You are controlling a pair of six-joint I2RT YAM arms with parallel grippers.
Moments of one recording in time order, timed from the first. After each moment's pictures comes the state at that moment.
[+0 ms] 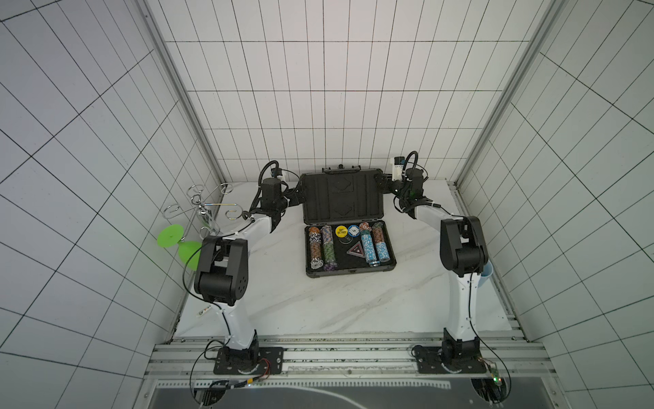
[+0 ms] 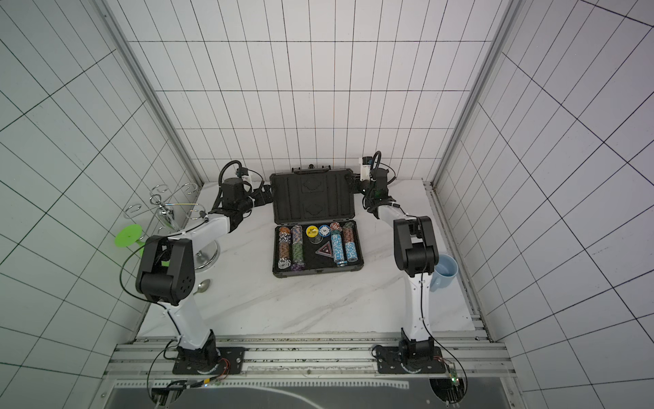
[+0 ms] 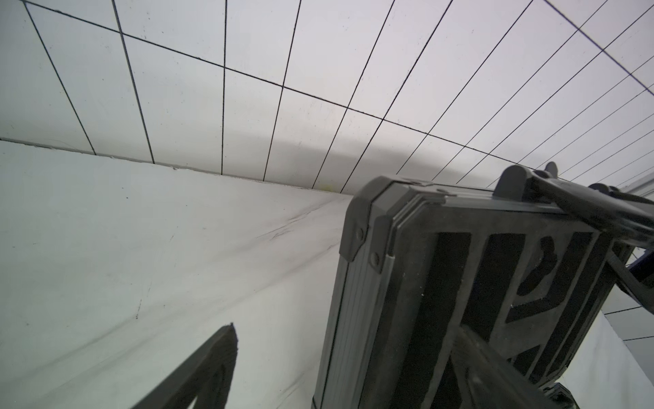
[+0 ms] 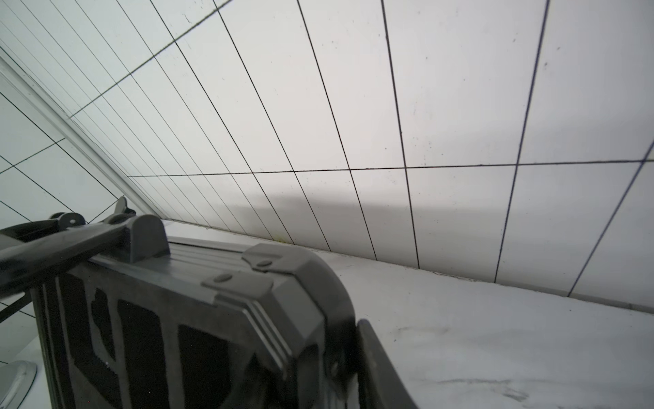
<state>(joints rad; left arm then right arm) -0.15 1.85 1.29 0.16 0.21 -0.37 0.16 2.17 1.58 0.43 -0.40 0.27</state>
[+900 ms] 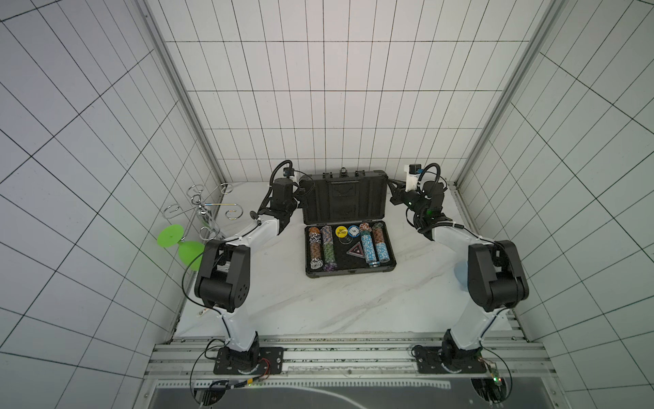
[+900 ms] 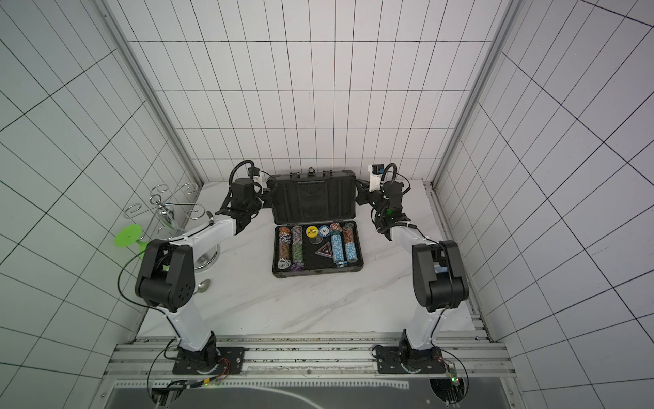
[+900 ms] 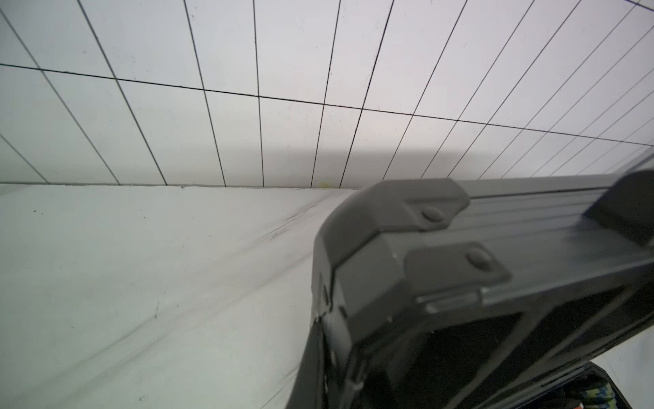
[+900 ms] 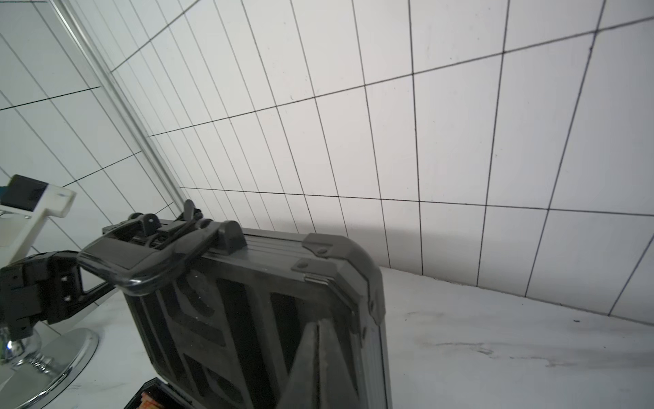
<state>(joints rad) -0.27 1.76 1.24 0.11 0.01 -0.23 0.19 1.71 1.10 0.60 -0.39 0.22</state>
